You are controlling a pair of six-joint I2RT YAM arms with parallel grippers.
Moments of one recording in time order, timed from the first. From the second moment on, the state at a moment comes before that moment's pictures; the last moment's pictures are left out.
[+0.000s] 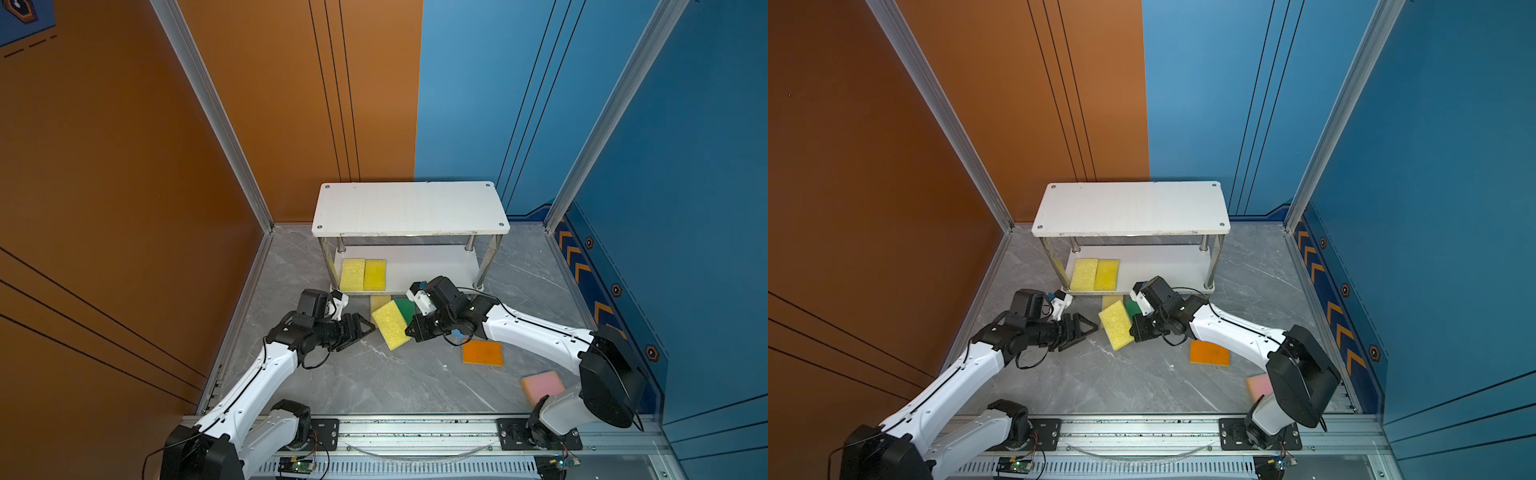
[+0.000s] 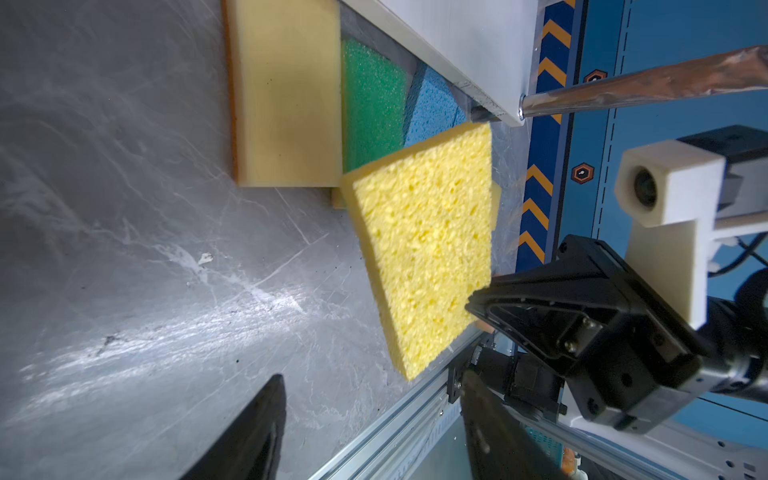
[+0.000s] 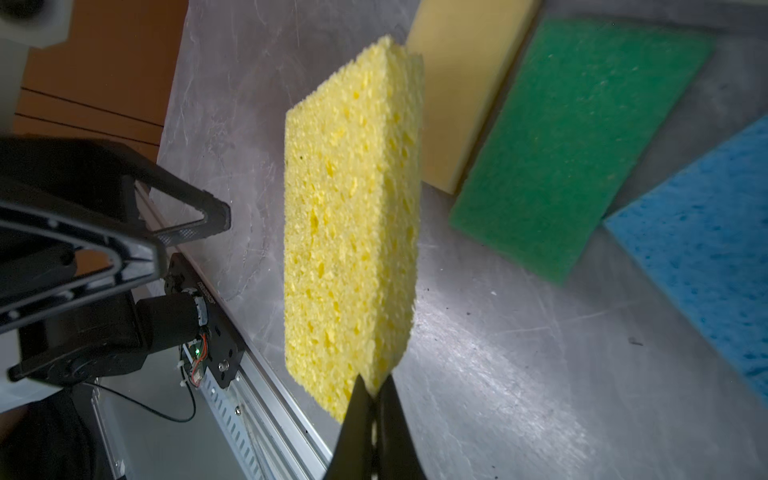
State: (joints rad) left arm -0.24 0.97 0.63 -0.53 0.63 -0.69; right arm 0.79 1.51 1.03 -0.41 -0.34 0.55
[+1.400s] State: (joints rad) left arm -0.05 0.80 0.57 -0.58 0.69 -0.72; right arm 0.61 1.90 1.32 -0.16 -0.19 0.83
